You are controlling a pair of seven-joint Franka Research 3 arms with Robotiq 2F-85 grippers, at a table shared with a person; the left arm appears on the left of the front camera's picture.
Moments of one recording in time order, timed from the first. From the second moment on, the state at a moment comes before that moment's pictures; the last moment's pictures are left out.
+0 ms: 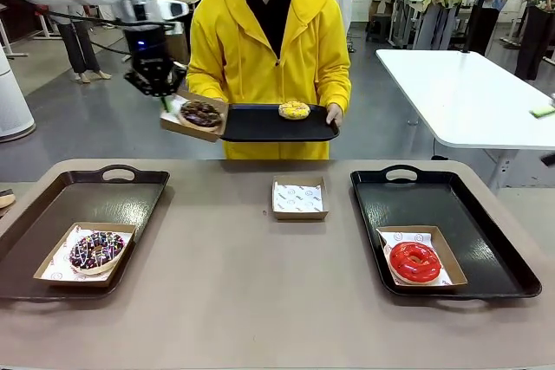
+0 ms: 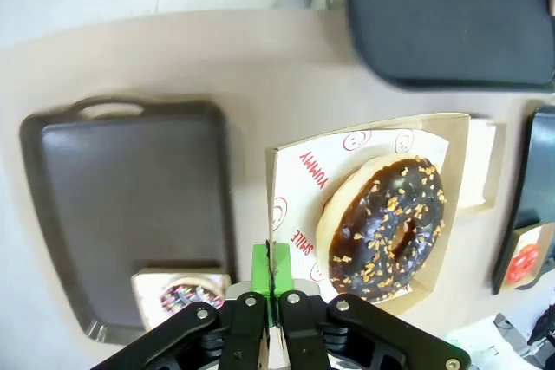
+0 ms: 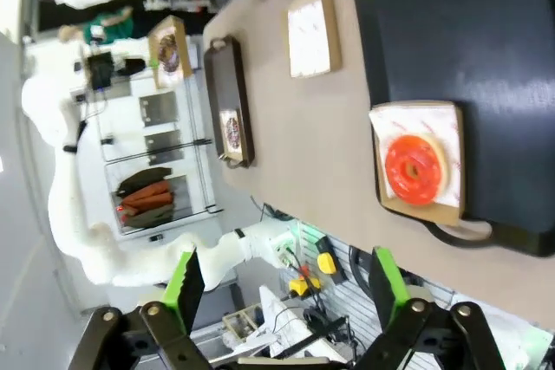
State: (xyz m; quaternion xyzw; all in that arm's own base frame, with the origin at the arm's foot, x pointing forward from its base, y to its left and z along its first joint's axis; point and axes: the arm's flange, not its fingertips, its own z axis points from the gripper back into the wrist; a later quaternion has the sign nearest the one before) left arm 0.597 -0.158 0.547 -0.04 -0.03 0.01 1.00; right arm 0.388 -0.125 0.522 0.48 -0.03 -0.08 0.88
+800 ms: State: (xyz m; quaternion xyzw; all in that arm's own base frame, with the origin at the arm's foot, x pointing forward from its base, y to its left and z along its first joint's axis) left arm 0.523 -0.048 0.507 0.00 -0.02 0.03 1.00; right arm 0.457 0.034 0.483 0.33 -0.03 -0.08 0.94
